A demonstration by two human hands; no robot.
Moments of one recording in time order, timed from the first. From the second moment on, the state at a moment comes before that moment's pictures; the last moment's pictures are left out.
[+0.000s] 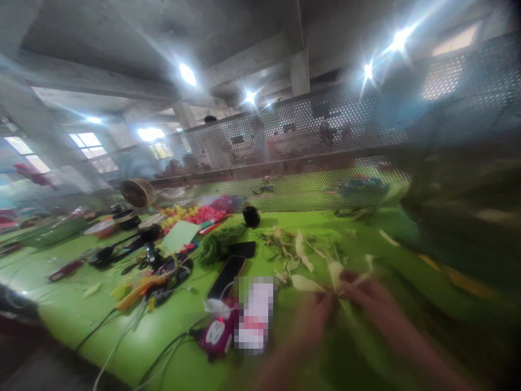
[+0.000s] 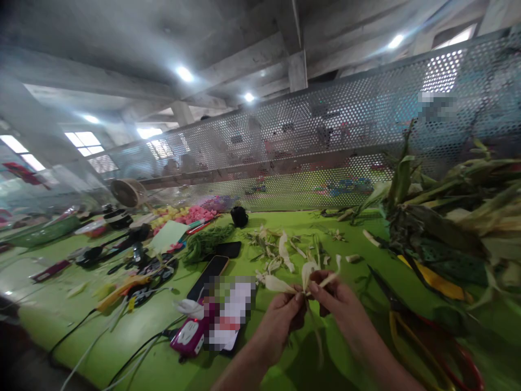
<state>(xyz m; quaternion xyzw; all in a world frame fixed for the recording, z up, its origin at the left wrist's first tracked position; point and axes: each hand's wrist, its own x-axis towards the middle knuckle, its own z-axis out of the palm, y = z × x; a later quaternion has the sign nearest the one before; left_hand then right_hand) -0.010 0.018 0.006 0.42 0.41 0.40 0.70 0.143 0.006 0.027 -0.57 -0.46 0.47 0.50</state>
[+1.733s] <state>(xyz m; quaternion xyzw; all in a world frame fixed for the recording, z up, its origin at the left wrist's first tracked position) -0.009 0.038 -0.007 0.43 0.46 0.46 0.63 0.130 -0.018 0.039 -0.52 -0.65 0.26 0.49</state>
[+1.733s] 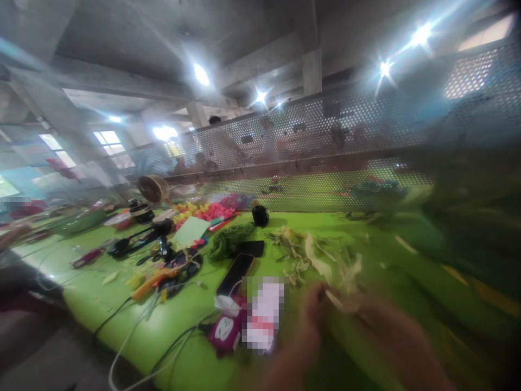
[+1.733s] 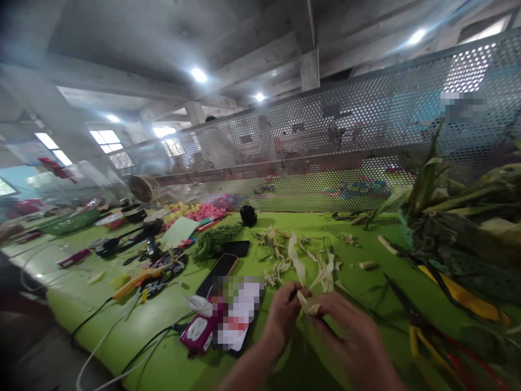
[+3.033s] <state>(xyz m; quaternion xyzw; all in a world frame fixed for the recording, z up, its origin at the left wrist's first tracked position) -0.017 0.040 -0.004 0.43 0.48 0.45 0.62 0.142 0.001 -0.002 -0.44 -0.84 -0.13 0.30</state>
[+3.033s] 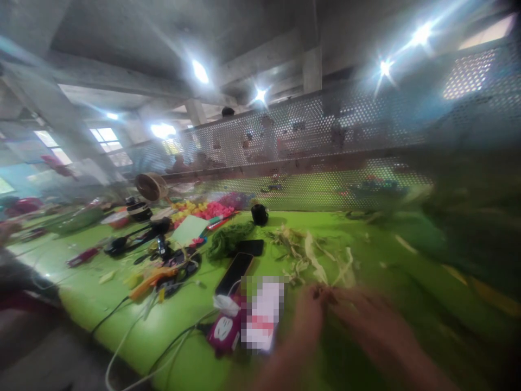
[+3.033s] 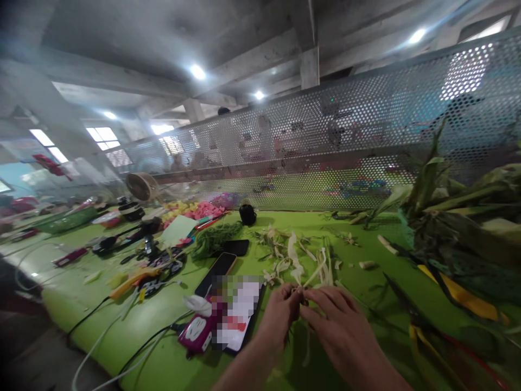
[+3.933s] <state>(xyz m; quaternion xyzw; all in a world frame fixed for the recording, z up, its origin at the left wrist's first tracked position) -0.010 0.022 0.013 0.55 0.49 0.40 0.54 0.138 -0.001 0.008 -0.59 -0.62 0.27 0.44</state>
